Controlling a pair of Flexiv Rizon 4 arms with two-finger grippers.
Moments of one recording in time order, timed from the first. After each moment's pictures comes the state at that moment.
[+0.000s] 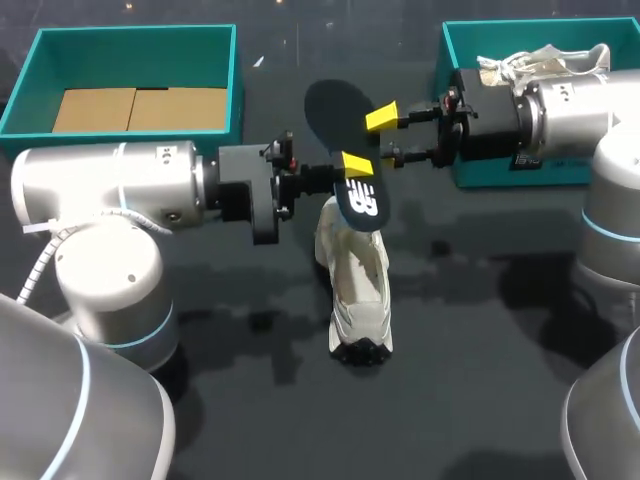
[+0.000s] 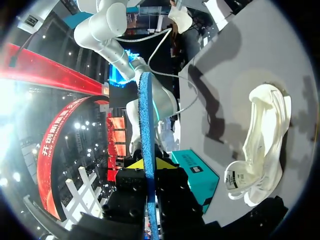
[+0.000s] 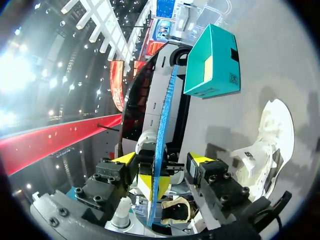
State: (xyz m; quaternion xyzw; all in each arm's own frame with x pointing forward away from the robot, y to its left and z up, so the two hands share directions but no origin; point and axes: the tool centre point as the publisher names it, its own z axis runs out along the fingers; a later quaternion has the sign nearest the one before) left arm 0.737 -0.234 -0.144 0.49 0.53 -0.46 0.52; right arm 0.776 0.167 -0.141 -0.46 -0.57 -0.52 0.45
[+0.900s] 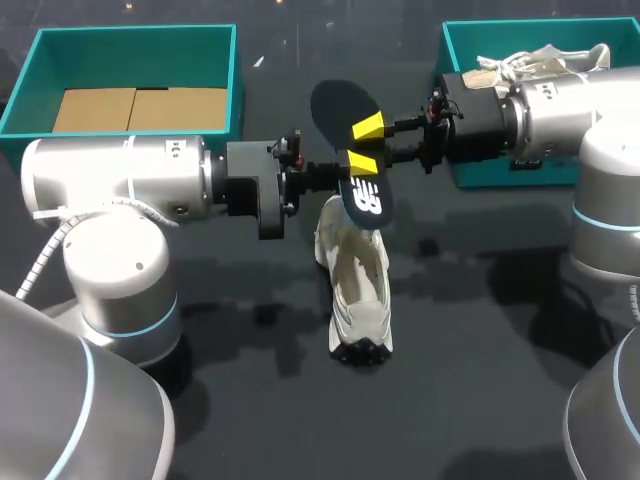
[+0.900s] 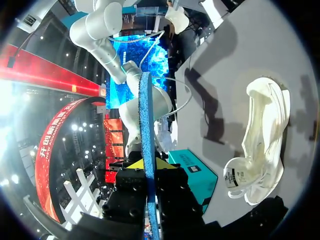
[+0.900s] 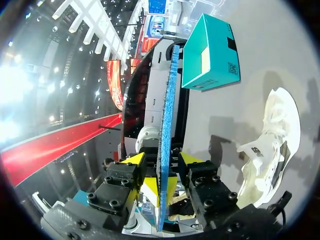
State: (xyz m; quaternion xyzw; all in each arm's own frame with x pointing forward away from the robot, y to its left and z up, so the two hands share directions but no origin) left arm 0.746 -0.240 -0.152 0.50 0.53 -0.45 0.51; right arm 0.774 0.181 -0.144 -0.47 -0.56 -0.49 0.48
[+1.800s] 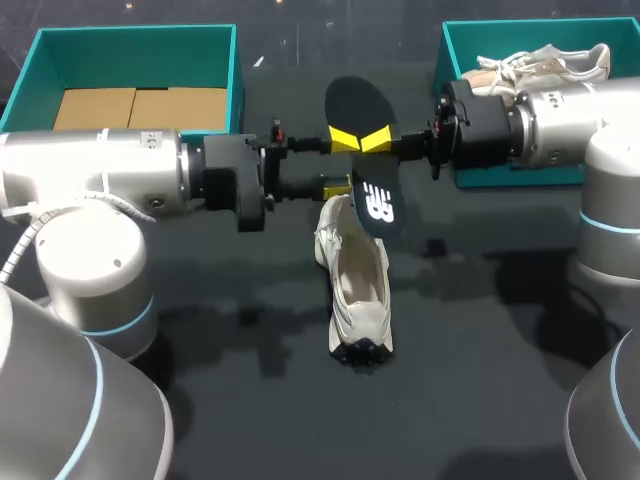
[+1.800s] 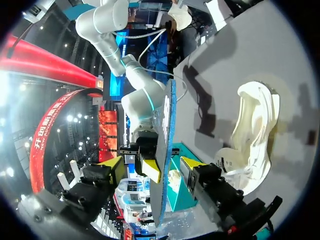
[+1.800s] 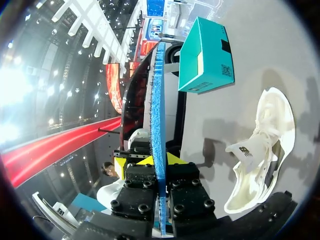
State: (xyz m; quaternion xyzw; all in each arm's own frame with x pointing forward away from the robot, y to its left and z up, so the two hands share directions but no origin) left arm 0.755 -0.205 -0.144 0.48 0.57 -0.44 0.50; right arm 0.777 0.167 -0.158 -0.48 -0.55 -0.49 0.47
